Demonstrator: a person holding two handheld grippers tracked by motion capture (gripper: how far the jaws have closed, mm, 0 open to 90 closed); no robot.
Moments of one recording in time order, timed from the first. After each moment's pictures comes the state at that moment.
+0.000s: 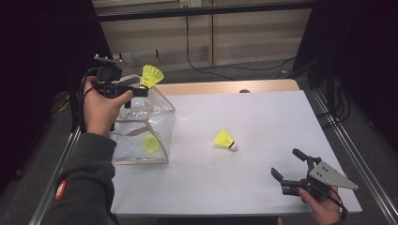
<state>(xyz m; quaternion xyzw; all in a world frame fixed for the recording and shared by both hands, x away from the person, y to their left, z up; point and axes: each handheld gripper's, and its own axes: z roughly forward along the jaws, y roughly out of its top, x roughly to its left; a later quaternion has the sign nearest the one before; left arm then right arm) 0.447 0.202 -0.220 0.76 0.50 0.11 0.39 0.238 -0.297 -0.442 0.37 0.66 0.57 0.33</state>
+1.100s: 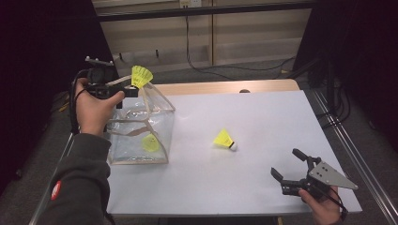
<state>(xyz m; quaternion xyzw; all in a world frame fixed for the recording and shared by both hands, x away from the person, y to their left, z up) 0.448 0.224 -0.224 0.75 0.53 0.14 0.38 0.238 -0.297 -0.442 0.37 0.66 0.57 0.33</state>
